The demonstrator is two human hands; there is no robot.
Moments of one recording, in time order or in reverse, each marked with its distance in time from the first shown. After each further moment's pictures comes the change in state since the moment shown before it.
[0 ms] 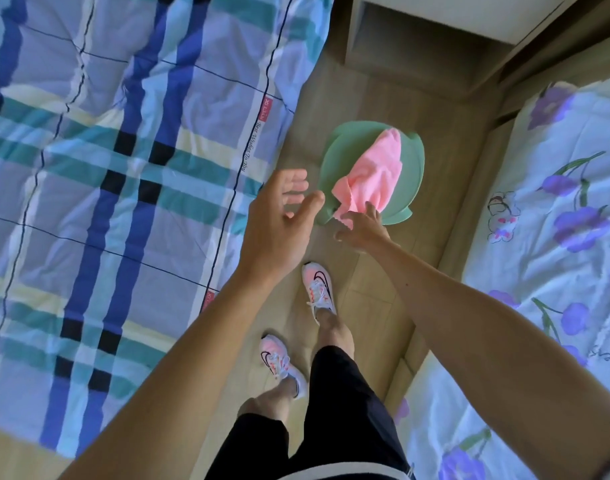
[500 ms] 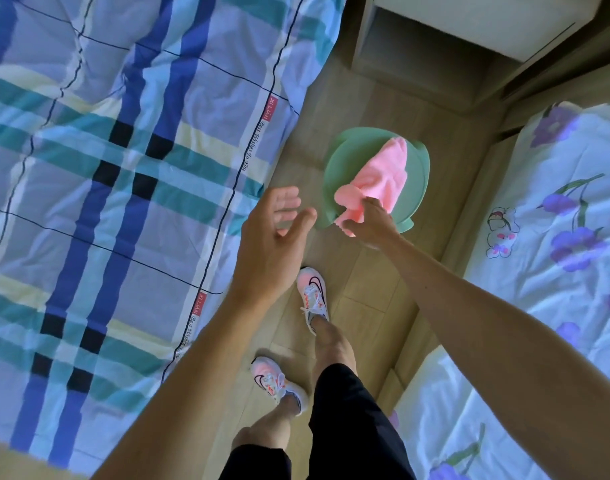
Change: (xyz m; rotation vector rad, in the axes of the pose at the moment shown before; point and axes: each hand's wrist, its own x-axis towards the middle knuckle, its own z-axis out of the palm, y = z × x) left_hand -0.005 -0.019 -0.006 -0.072 0.055 -0.083; right_hand 0.016 -0.004 -0.025 0.086 0.124 -0.054
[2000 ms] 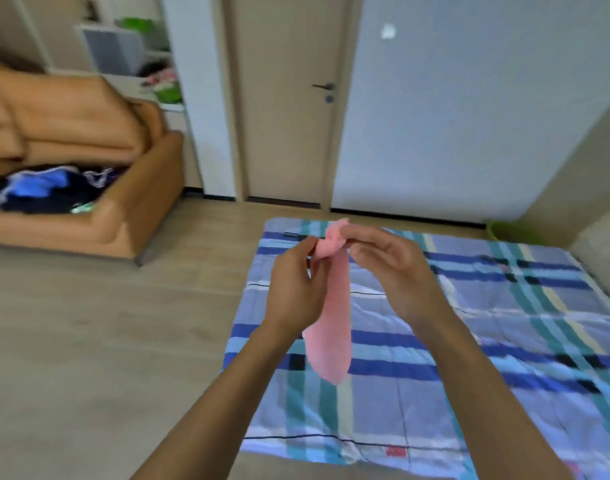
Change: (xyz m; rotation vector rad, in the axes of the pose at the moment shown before) left_hand -0.539 -0.161 -0.475 -0.118 1.395 0.181; right_hand -0.707 -0.489 0.225 0.198 -0.783 -1.445
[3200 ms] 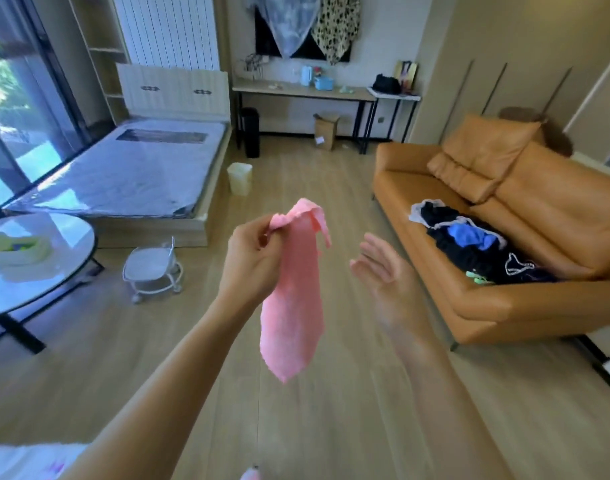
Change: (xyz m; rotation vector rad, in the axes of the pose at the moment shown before) left_hand -0.067 -0.147 -0.608 0.453 1.266 -0.466; right_hand 0.185 -0.047 0.684 0.235 -1.056 -0.078
